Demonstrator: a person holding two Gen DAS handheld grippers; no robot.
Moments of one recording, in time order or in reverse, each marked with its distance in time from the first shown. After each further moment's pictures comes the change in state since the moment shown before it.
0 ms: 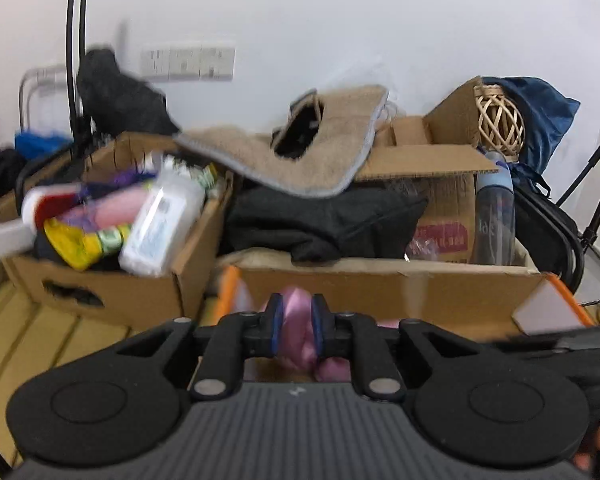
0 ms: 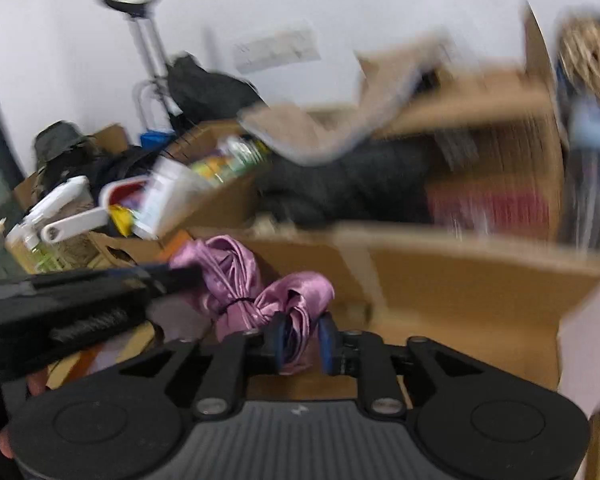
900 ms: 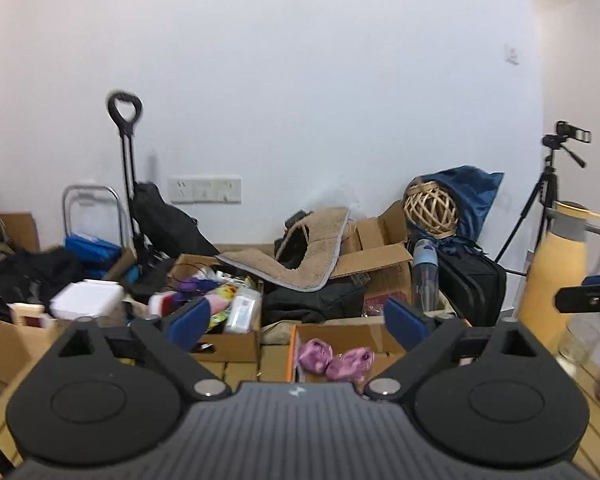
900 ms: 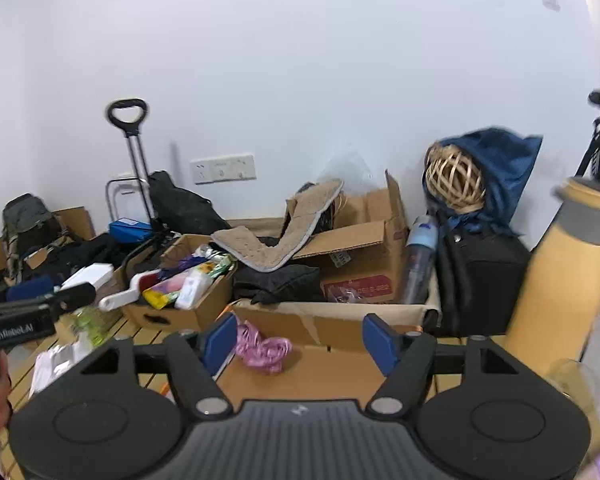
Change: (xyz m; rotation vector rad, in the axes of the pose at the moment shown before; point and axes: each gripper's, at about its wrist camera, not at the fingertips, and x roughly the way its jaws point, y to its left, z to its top) left arm -0.321 0.014 -0.003 0.092 -0.266 -0.029; right arm -0.333 0.096 -0.061 -0.043 -0.329 -0.261
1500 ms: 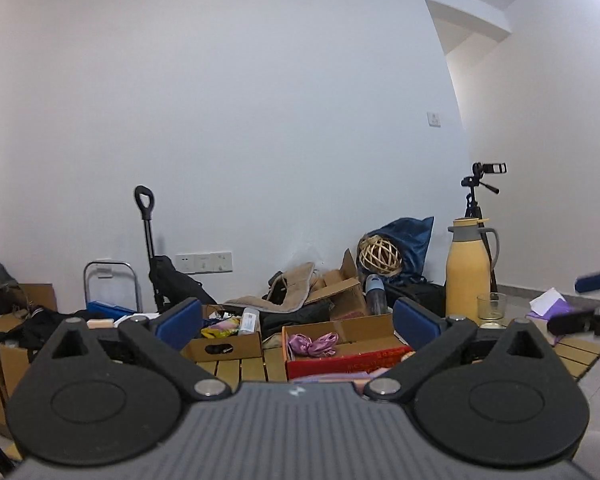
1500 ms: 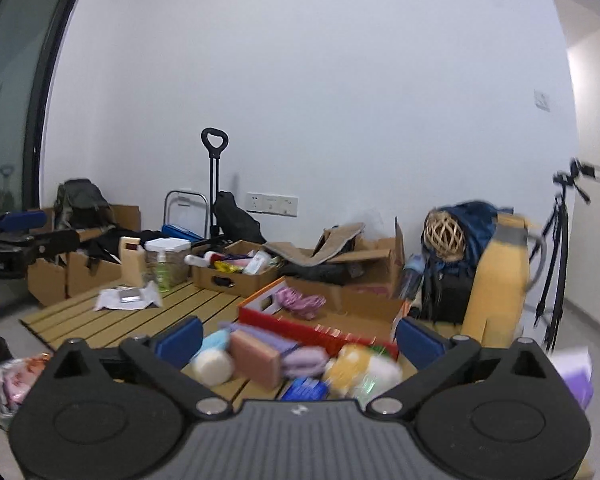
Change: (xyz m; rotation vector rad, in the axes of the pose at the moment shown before) left arm -0.294 0.005 -0.140 0.100 -0.280 -0.070; right arm -0.265 0.088 -0.209 -0.172 -0.216 -0.004
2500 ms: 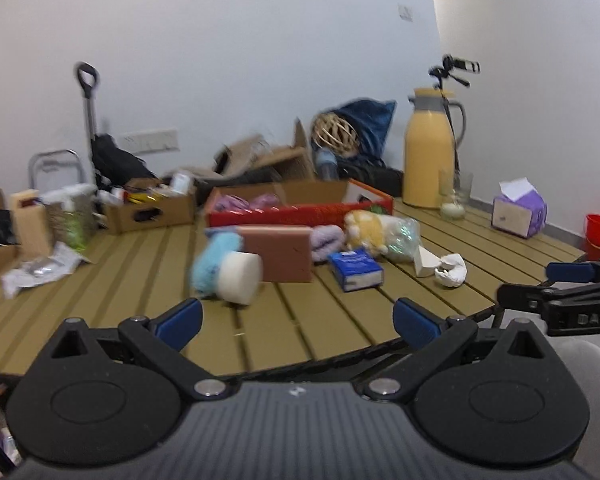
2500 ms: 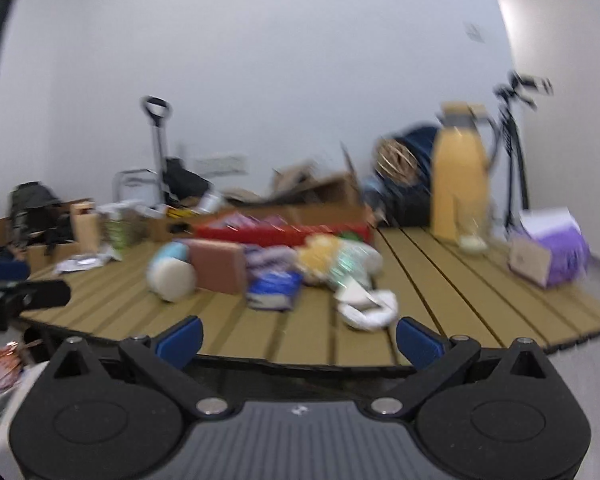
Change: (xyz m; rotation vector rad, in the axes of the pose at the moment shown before) left arm 0.089 -0.061 -0.117 -0.018 0.335 -0.141; right arm 0.042 -0.014 -0.142 0.182 0.074 -0.144
